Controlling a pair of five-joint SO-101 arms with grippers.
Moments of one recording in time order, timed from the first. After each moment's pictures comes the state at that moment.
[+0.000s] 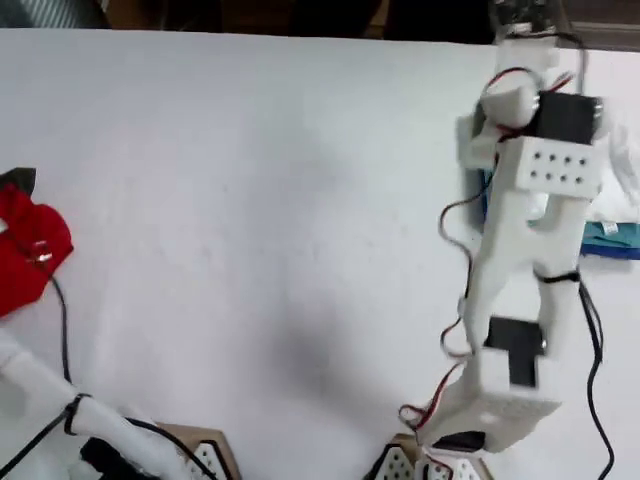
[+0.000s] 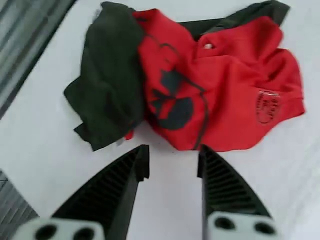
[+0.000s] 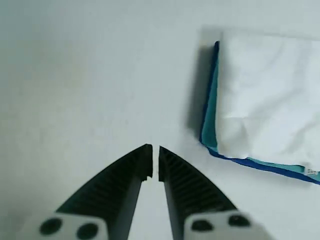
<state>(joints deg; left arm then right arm) -65.0 -40.0 37.3 55.9 -27.2 1.5 4.9 -32.4 100.0 17.2</state>
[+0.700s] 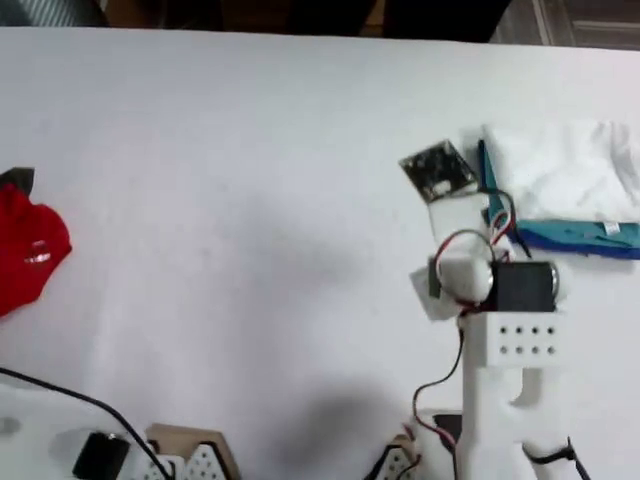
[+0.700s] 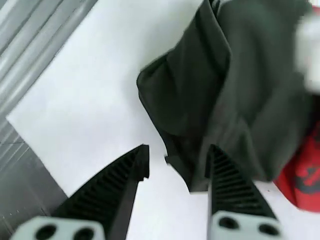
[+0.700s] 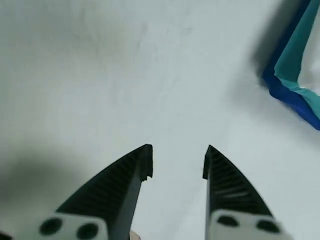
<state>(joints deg) -79.6 37.7 -57.7 86.4 -29.3 -4.1 -44.4 30.9 91.2 27.1</state>
